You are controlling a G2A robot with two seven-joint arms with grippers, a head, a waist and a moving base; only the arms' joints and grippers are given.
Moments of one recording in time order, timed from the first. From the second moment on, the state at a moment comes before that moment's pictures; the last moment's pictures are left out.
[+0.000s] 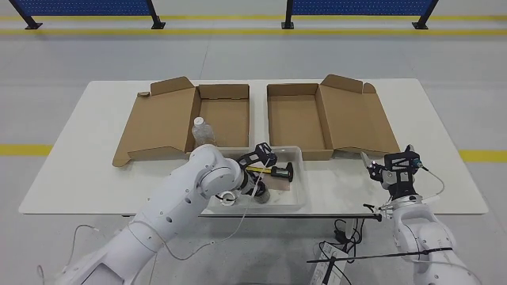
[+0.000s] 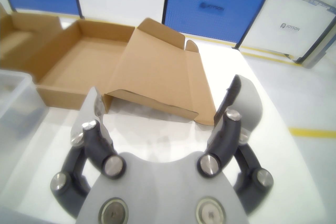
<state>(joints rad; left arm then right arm) 0.92 -1.23 -0.78 -1.49 0.85 -0.31 -1.20 -1.73 -1.15 1.60 -1.80 -1.33 0.00 0.00</state>
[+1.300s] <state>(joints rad) 1.02 -1.17 -0.88 -1.91 0.31 -0.47 -1.33 -1.73 -1.15 1.60 -1.80 -1.33 0.00 0.00</state>
